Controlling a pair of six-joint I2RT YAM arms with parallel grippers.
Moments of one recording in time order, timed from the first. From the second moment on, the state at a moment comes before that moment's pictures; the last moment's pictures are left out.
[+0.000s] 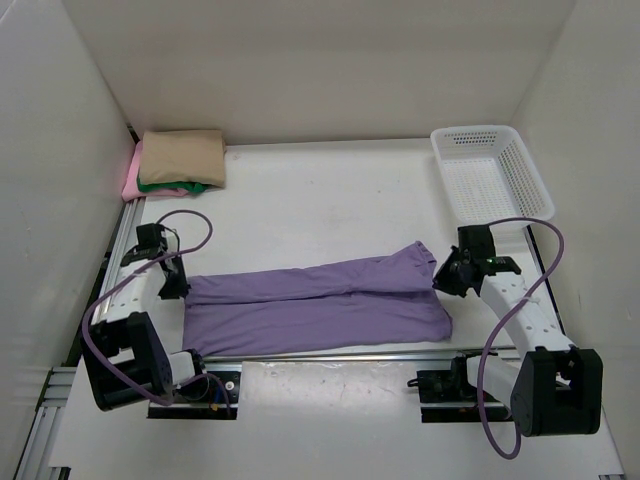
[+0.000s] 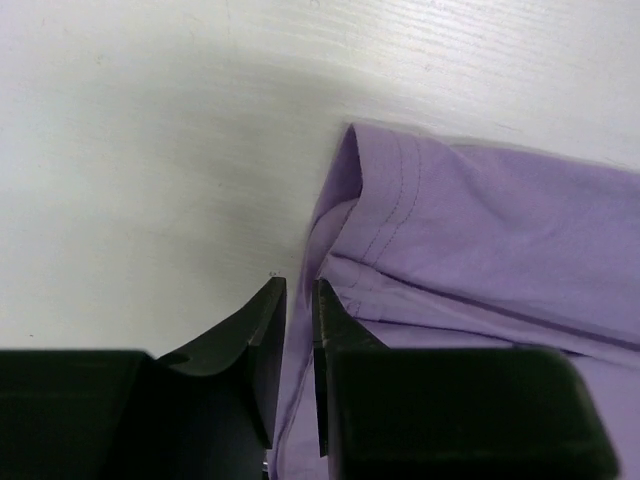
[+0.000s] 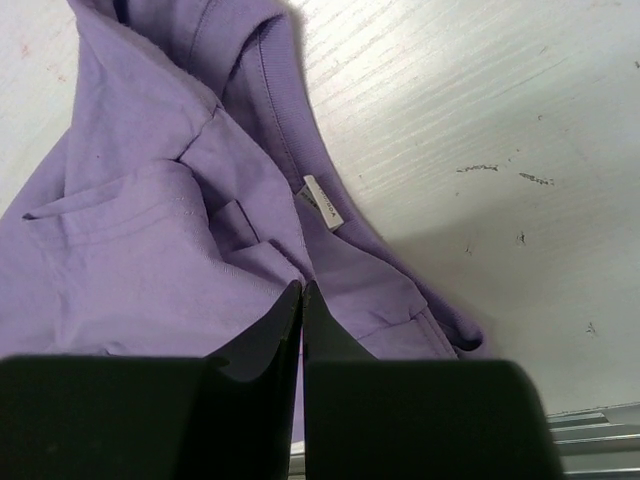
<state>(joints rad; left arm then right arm) 0.26 1.25 0.70 -0.65 -0.04 0.00 0.09 1.09 0.65 -0.64 -0.01 0.64</state>
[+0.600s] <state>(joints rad) 0.12 1.22 0.93 -0.71 -0.06 0.00 0.09 1.13 0.62 -0.64 -0.05 0.62</state>
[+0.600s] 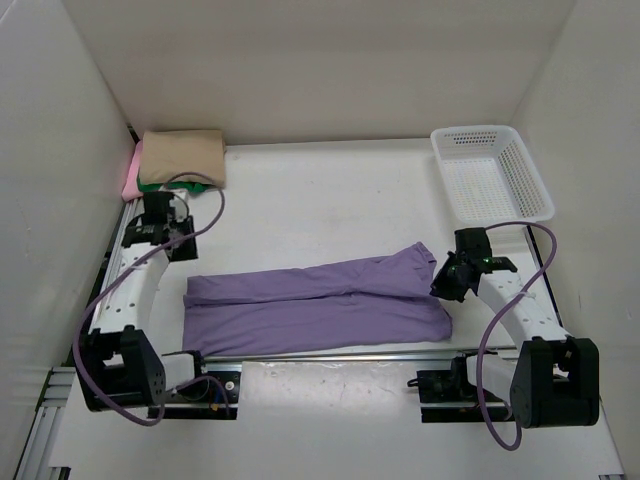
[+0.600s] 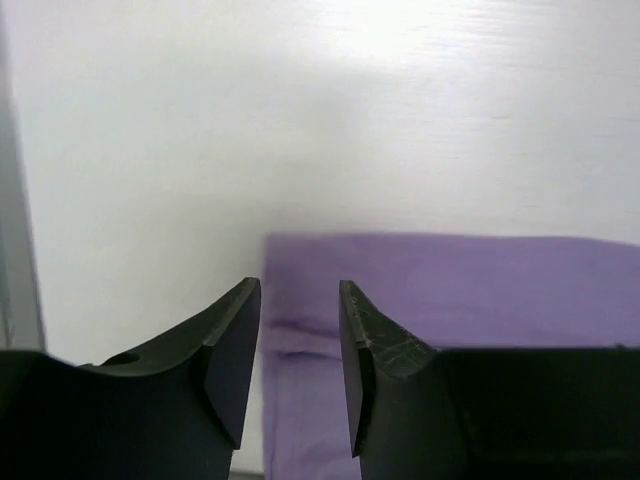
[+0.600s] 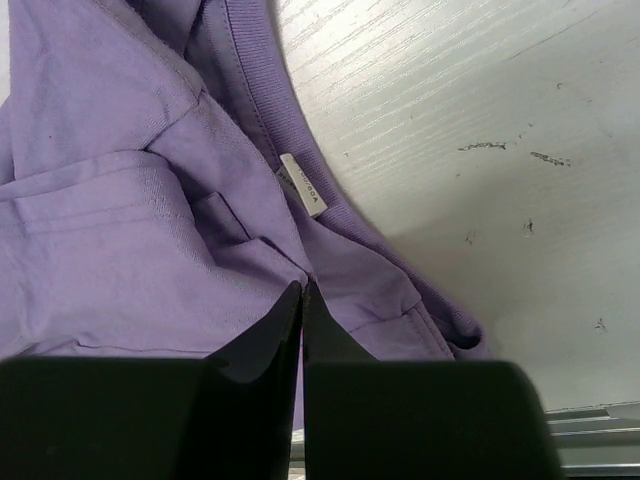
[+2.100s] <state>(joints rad) -0.87 1.68 1.36 -0.83 0.04 0.00 0.09 0.97 0.62 -0.74 -0.02 0.60</state>
